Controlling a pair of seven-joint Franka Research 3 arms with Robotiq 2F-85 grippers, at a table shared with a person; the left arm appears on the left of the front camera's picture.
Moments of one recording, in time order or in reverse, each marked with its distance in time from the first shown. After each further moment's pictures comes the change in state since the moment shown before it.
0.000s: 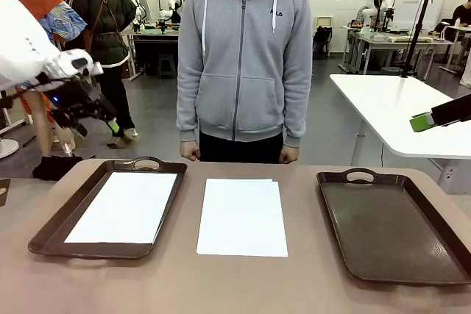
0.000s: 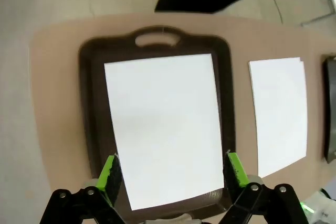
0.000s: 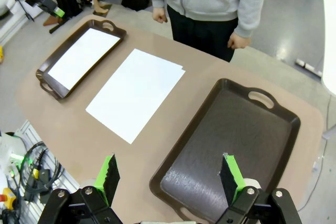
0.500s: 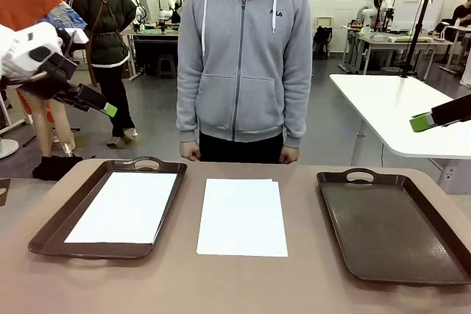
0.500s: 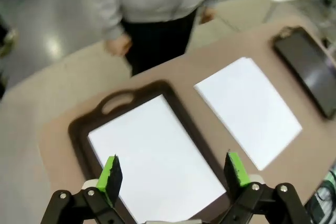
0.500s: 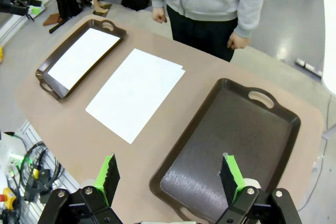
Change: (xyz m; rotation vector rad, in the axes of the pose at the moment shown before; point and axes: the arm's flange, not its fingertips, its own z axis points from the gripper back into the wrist) left arm -0.078 -0.041 0.070 -0.120 -0.382 -0.457; right arm 0.000 0.000 0.000 0.000 0.000 0.000
